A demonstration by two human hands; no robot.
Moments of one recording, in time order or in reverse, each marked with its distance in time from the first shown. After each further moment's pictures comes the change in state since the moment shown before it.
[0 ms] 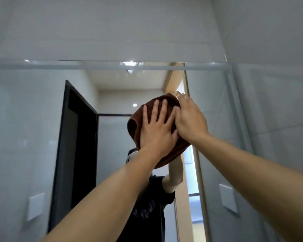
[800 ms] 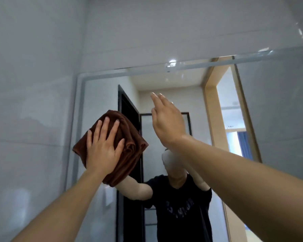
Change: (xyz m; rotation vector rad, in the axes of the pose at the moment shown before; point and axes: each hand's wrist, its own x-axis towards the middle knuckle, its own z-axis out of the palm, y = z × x) left_hand -0.173 -0.328 -0.024 0.038 0.034 -0.345; right_hand -0.019 -0.225 0.109 0.194 -0.073 -0.226
